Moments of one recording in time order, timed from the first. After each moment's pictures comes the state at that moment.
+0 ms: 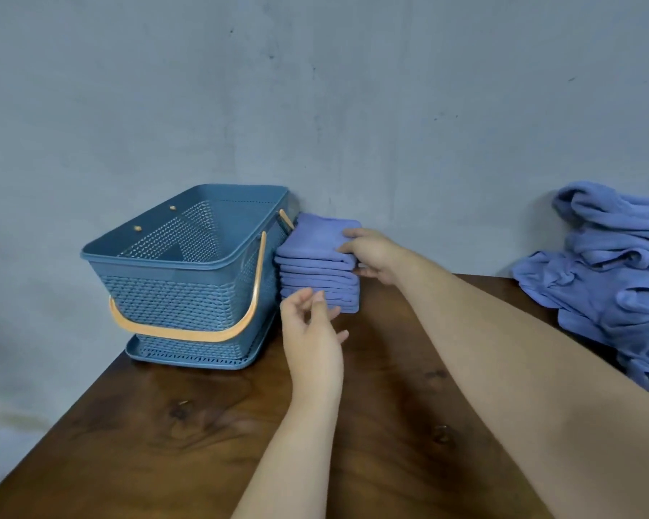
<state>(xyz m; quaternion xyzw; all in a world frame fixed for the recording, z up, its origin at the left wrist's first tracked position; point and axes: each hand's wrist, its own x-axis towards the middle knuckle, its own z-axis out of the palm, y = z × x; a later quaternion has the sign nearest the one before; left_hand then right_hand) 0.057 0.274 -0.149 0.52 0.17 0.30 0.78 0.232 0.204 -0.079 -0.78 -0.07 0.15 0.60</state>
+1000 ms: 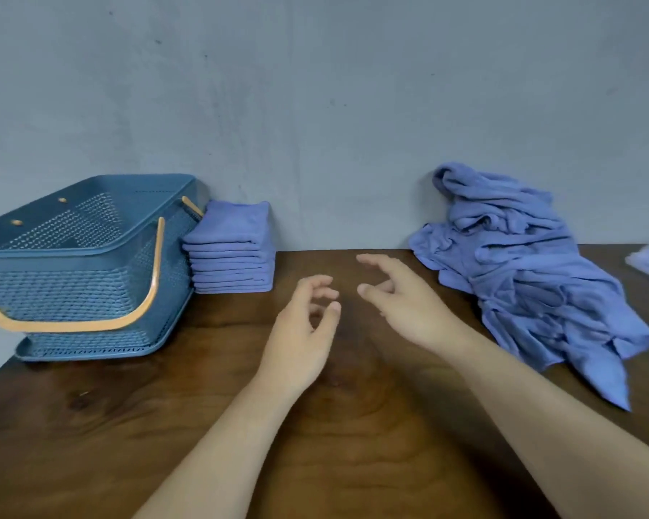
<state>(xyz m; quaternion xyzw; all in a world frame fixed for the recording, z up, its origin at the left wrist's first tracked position) 0.025 0.196 -0.160 0.81 -0.12 0.18 0.55 0.057 -0.004 -0.110 -0.87 -0.15 -0.06 0.47</state>
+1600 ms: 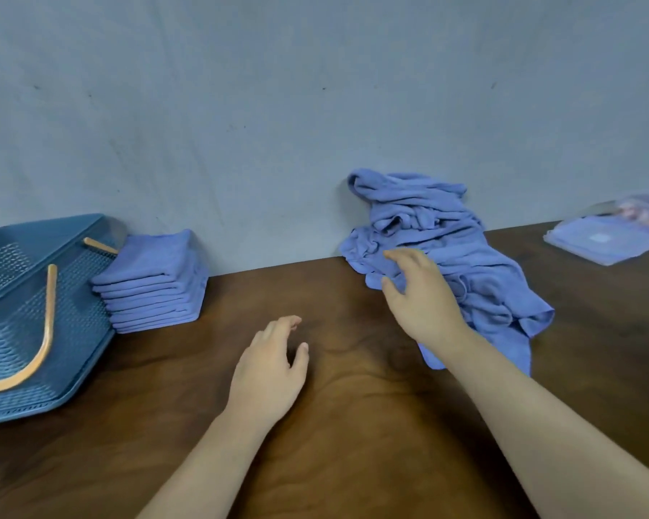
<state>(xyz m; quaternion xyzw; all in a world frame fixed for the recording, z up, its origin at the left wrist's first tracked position) 0.030 0.116 -0.180 0.94 -0.10 0.16 0.27 0.063 -0.155 -0.126 -0.91 -0.06 -0.25 0.33</state>
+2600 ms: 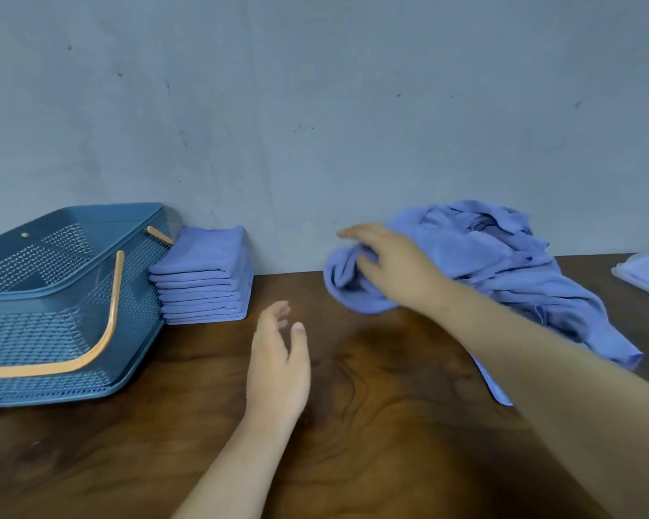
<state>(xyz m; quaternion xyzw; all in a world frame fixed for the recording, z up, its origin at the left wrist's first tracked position) 0.045 0.164 -0.177 0.81 0.02 0.25 0.53 0.126 -0.046 -0.050 -0.90 -0.28 -0.18 0.27</state>
